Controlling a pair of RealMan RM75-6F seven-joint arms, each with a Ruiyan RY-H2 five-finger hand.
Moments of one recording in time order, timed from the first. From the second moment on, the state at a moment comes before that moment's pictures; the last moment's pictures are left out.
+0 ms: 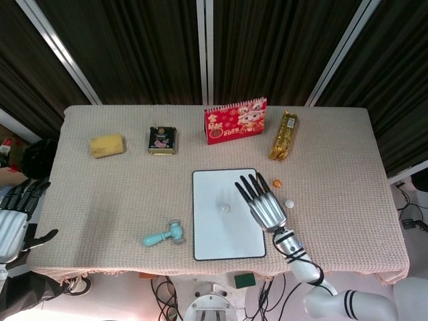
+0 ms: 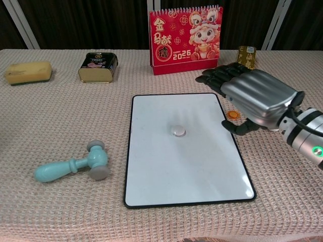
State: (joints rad) left arm -0.06 -0.99 0.00 -1.66 1.64 1.58 -0.08; right arm 0.49 -1.69 0.08 -1.46 -1.43 1.21 -0.68
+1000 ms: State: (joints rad) left arm -0.06 -0.99 0.01 -1.67 1.65 1.58 -0.07; right arm 0.40 -1.65 0.07 -1.34 -1.28 1.19 -0.62
